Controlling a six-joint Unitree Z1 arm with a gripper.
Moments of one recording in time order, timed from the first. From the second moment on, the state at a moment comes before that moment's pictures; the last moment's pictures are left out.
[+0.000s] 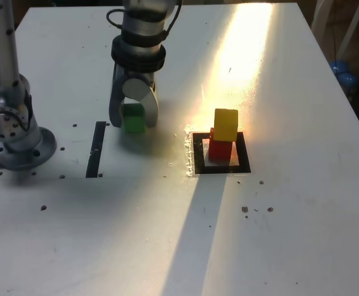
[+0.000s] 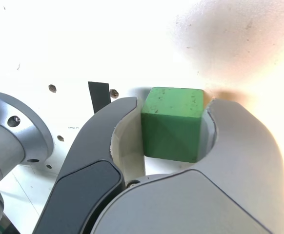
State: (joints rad) arm 0.21 1.77 -1.01 1.04 0.05 0.13
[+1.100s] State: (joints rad) arm -0.03 1.95 -1.76 1.47 0.05 0.13
